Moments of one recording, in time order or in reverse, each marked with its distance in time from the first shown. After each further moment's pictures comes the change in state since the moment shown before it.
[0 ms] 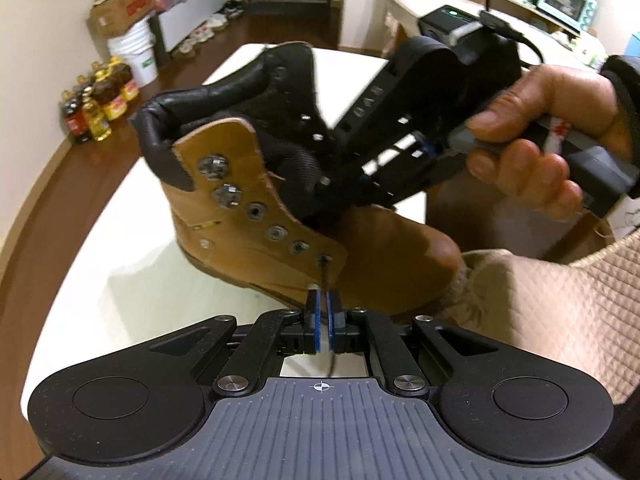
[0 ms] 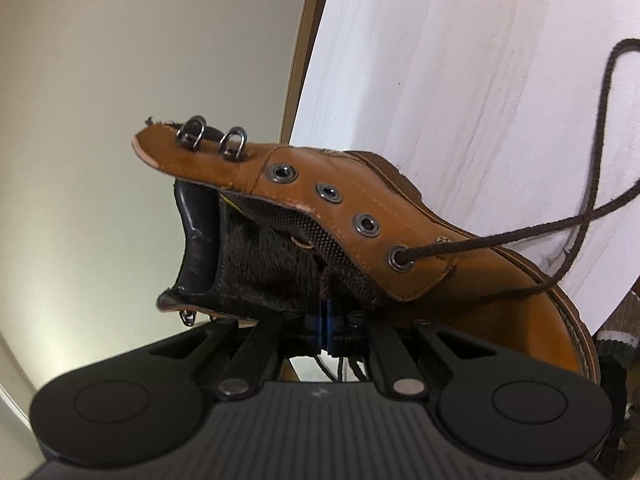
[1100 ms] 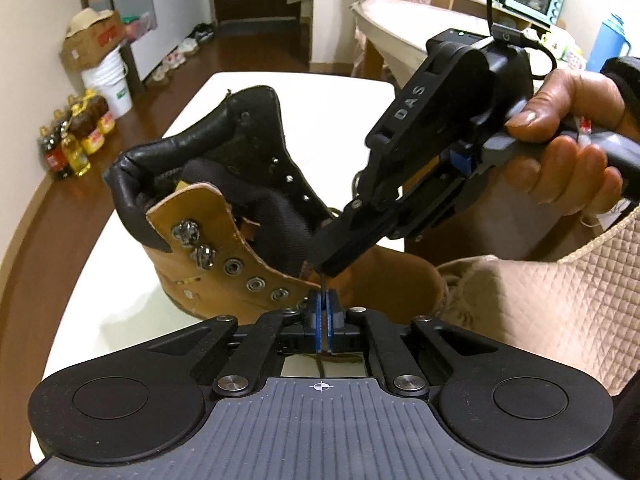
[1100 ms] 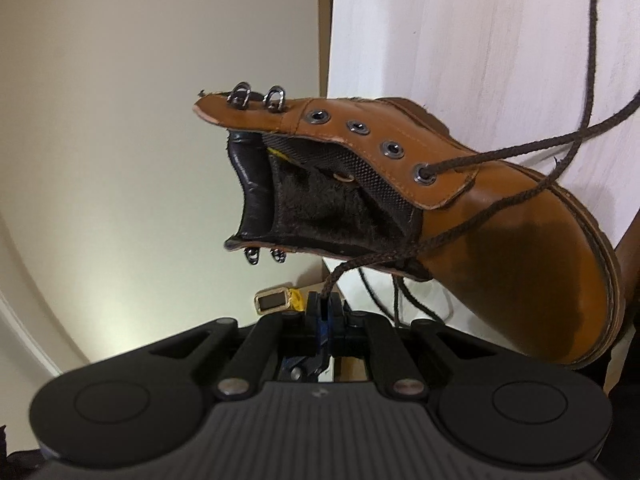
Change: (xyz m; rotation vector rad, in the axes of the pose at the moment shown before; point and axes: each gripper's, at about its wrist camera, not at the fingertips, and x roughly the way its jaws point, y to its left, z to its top) left arm -0.006 -0.022 0.011 0.089 -0.047 -0.067; right arm -0.020 -0.009 -0.017 0.104 0.101 0.174
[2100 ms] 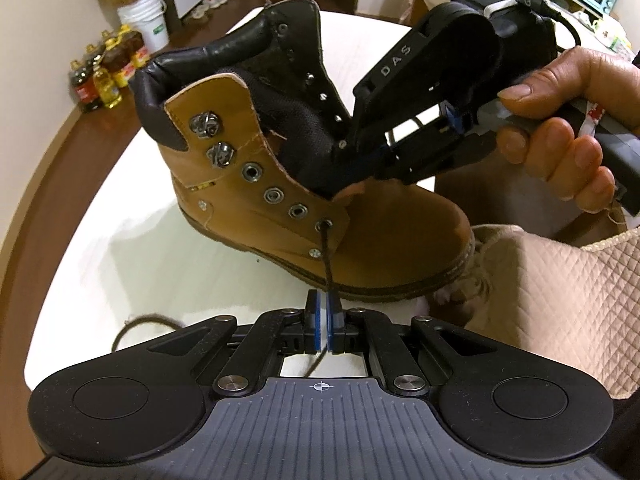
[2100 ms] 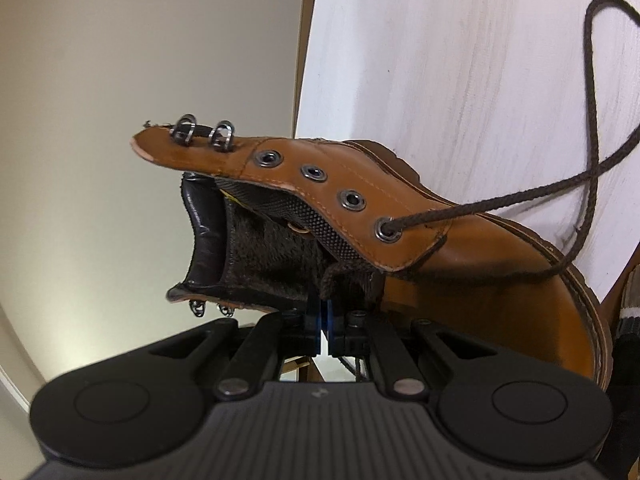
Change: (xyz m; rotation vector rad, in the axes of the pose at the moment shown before) left arm 0.013 0.004 -0.015 -0.116 0.160 0.094; right arm 0.020 -0.010 0.011 -0.029 -0.129 -0.104
